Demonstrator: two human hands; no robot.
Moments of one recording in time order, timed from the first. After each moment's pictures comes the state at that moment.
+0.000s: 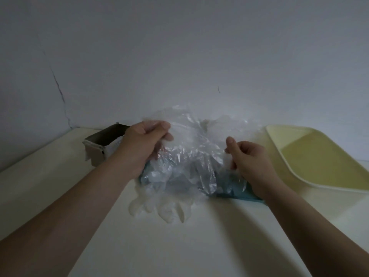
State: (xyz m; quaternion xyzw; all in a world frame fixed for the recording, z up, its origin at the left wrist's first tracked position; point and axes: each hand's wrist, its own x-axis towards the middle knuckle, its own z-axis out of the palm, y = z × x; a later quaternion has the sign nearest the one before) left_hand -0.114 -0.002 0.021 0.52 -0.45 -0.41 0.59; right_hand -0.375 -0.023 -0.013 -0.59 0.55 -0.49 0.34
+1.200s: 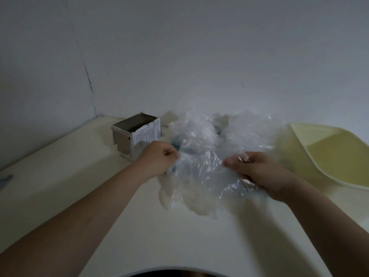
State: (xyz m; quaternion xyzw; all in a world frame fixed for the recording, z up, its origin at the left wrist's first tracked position) left_hand -0.069 0.001 -0.053 0.68 -0.59 -0.25 0.37; right_hand -0.364 -0.003 -0.018 -0.64 0.46 -0.31 0.54
